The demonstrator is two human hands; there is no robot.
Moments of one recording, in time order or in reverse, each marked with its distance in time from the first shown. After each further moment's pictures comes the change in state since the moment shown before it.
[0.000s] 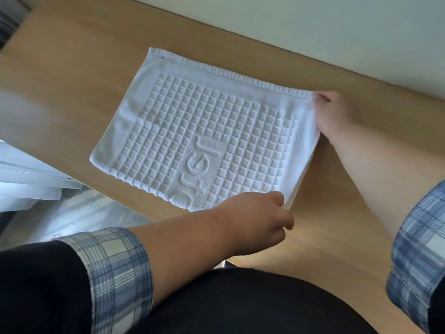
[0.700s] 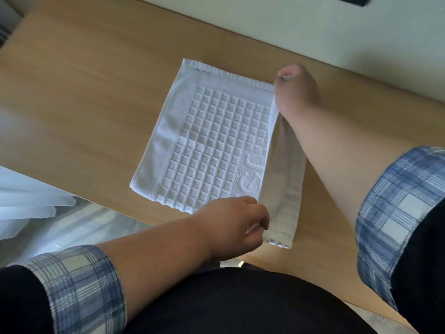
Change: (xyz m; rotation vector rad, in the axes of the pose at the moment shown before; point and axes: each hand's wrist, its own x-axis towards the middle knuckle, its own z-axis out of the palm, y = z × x) left_hand -0.112 -0.163 -0.029 -0.193 0.137 0.007; right_hand -0.026 -0.168 0.150 -0.033 0.112 -0.079
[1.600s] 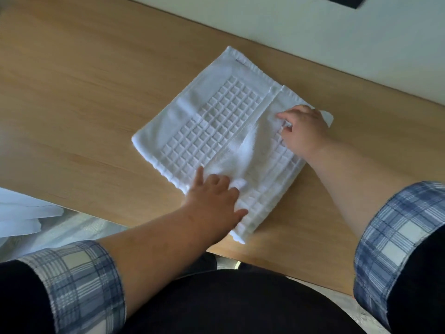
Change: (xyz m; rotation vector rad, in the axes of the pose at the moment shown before) left_hand 0.022 -0.032 0.006 0.655 -0.165 -0.242; right_hand -0.040 0.088 -0.042 -0.610 -0.242 -0.218
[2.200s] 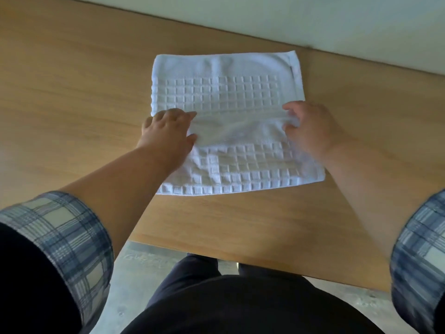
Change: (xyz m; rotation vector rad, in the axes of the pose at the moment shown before) left_hand 0.091 -0.043 -0.040 -0.199 0.349 -0.259; right_hand -0.041 0.088 -0.013 0.180 0.046 0.009
